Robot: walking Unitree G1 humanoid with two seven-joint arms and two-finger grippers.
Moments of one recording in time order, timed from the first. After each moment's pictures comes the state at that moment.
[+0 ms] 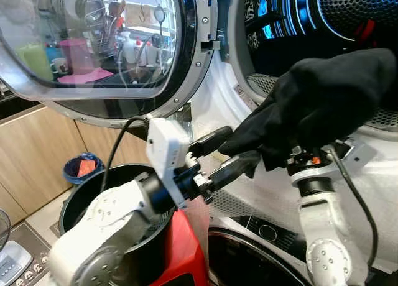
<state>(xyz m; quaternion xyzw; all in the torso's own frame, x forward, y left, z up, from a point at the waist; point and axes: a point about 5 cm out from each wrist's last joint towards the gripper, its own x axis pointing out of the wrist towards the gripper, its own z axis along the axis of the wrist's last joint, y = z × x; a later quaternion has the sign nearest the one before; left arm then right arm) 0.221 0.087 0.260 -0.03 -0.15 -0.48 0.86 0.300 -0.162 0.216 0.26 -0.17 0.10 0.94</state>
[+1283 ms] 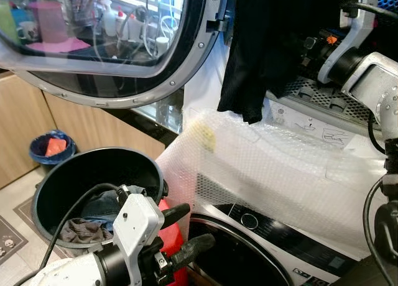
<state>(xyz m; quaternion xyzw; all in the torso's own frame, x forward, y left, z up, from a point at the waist) 0.154 0.116 0.201 0.02 0.04 -0.44 0.90 0.378 -0.181 0.385 0.12 -0.02 0.35 0.93</state>
